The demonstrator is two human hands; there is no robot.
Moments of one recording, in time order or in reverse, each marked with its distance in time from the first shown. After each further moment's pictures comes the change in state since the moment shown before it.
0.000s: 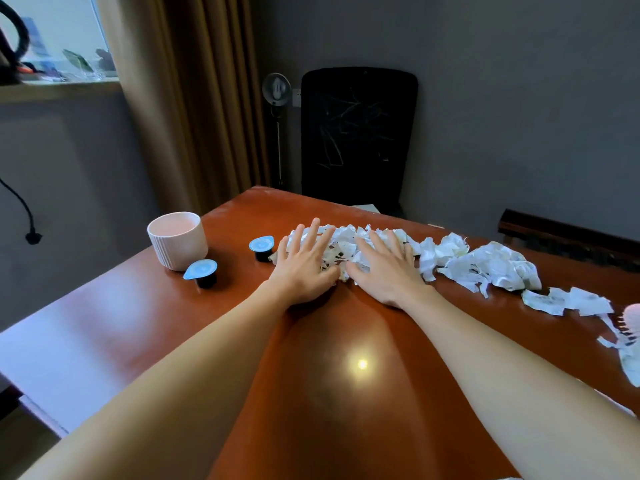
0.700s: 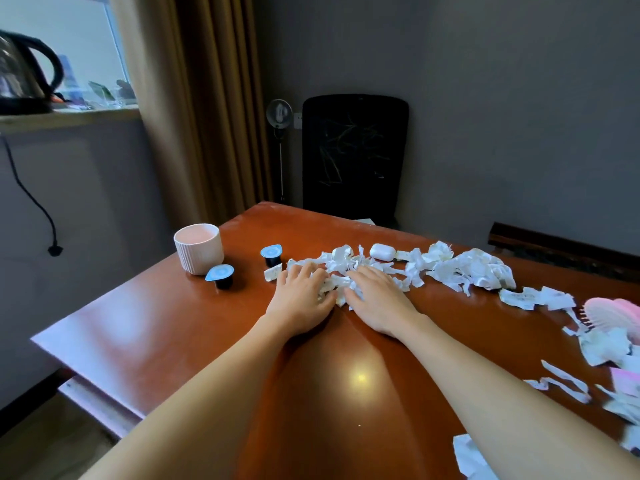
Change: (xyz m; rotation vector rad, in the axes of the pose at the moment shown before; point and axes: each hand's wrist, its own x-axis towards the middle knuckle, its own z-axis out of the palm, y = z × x) left_hand -0.066 0.016 -0.012 0.046 0.091 0.022; right_hand -0.070 -0.032 -0.017 0.154 -0.017 -0.098
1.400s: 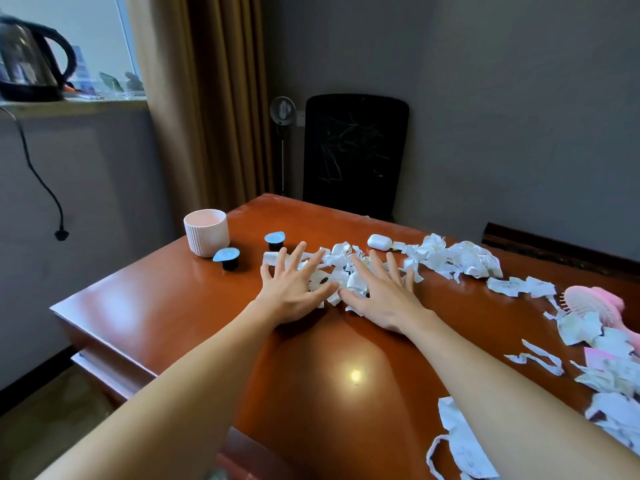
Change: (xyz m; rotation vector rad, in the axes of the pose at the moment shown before) left_hand -0.035 -0.004 -0.018 -0.036 -0.131 -0.104; right_hand -0.036 0.000 0.001 -0.113 -0.039 0.093
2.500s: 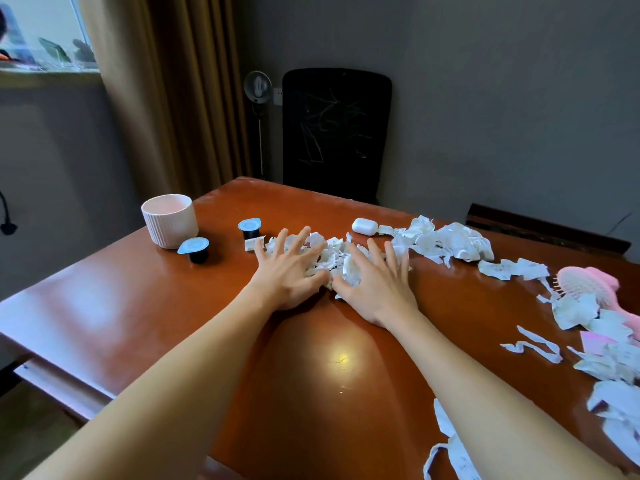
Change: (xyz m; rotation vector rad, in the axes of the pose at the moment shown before) left_hand 0.037 0.012 0.019 0.126 -0.007 0.135; right_hand 0.008 0.009 0.017 0.005 0.169 0.126
